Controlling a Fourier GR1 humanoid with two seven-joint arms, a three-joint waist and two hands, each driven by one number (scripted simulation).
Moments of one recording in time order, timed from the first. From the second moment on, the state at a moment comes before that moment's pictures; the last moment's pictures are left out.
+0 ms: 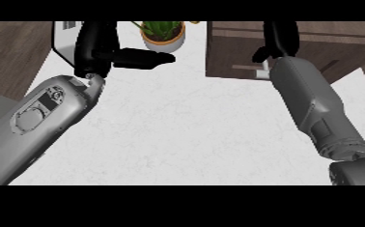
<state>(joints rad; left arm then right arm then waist) -0.84 0.54 -0.60 -1.36 0.47 0.76 0.25 -1.09 -0.22 -0.25 -0.24 1.21 -0.72 -0.15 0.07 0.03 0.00</state>
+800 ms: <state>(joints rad) -0.74 0.56 -0.57 -1.41 0.45 0.75 0.23 -1.14 -0.14 -0.55 -0.29 0.85 -0.55 -0.46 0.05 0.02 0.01</state>
